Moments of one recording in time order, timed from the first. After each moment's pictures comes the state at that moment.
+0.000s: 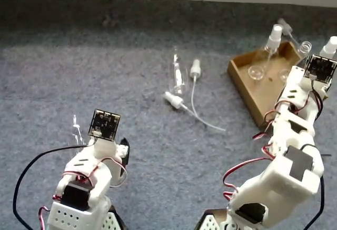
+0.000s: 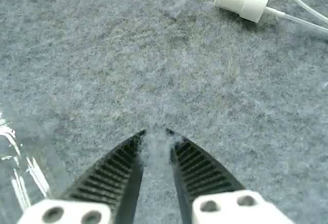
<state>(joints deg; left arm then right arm) 10.7 -104.2 91.1 66.9 7.1 26.5 13.8 35.6 -35.3 11.1</state>
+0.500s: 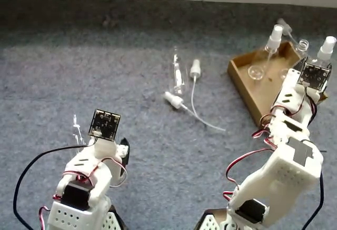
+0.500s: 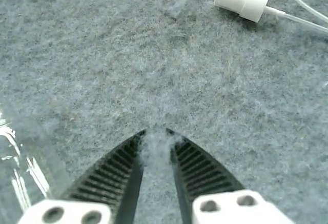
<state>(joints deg) 10.7 -104.2 91.1 66.9 7.1 26.4 21.5 34.4 -49.2 11.1</state>
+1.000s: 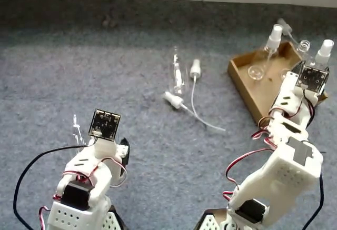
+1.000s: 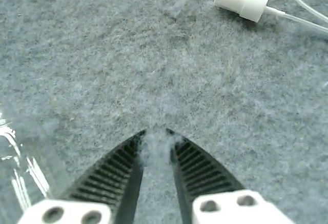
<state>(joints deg) 10.7 -104.2 91.1 66.9 7.1 26.3 21.5 36.6 -49.7 11.1</state>
